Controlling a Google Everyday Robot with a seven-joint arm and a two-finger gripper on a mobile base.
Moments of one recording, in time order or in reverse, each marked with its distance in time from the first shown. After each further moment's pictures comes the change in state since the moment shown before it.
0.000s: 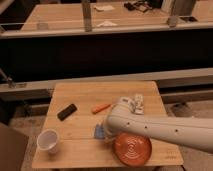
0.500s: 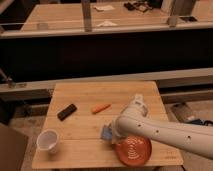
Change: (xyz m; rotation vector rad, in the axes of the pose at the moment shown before) arm 0.023 0.014 -0.001 -0.001 -0.020 0.055
